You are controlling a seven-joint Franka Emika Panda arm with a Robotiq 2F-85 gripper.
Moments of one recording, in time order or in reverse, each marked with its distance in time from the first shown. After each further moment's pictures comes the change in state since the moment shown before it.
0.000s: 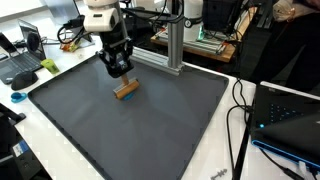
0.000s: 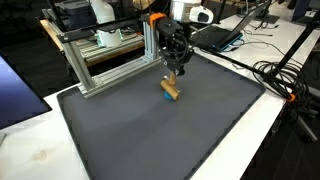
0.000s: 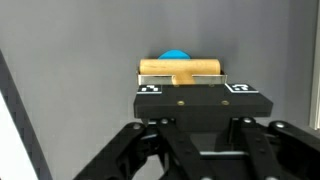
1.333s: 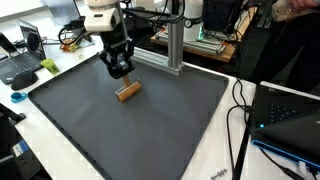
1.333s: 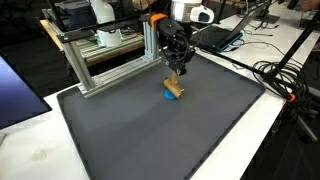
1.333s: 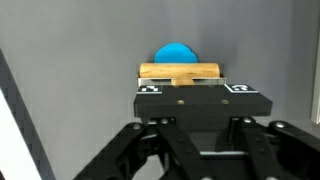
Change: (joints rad) arm -0.008 0.002 0.013 -0.002 0.021 0.010 -0.006
